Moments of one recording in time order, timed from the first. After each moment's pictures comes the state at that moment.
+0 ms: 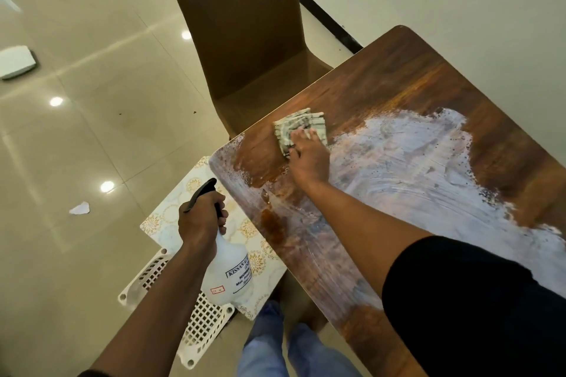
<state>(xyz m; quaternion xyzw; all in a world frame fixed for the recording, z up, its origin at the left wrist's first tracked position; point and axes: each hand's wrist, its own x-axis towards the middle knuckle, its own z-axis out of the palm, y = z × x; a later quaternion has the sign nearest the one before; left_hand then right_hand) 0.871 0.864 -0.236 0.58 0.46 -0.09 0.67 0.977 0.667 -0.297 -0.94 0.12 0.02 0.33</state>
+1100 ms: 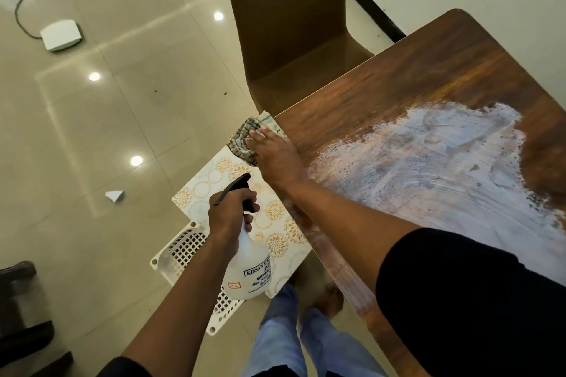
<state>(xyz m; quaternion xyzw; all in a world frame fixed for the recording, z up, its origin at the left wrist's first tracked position) 0.839 0.884 -0.243 0.59 0.45 -0.13 0.66 0.950 0.774 -0.297 -0.94 -0.23 0.06 0.24</state>
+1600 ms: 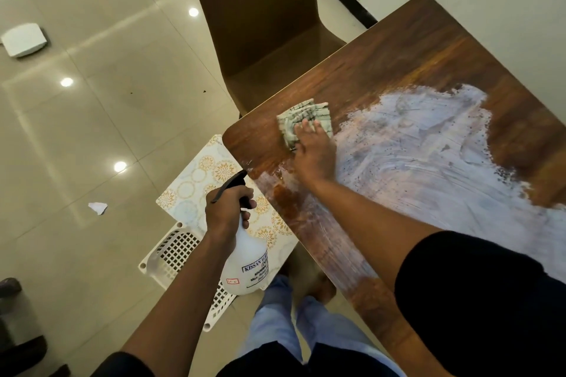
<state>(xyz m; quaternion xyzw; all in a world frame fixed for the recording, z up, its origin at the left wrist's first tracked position) 0.835 0.860 -0.244 0.61 0.42 -0.15 0.66 0.929 0.688 -0.281 -0.95 0.08 0.01 0.30</state>
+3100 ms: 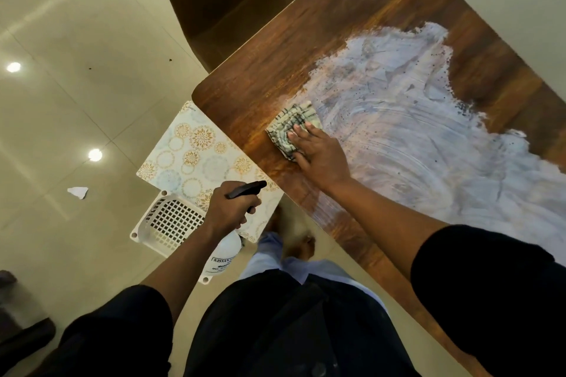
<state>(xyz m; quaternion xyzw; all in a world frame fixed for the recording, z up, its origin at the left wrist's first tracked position) 0.759 0.854 -0.251 0.74 0.20 -0.35 0.54 0.812 0.607 -0.290 -0.97 -0.08 0.05 0.21</state>
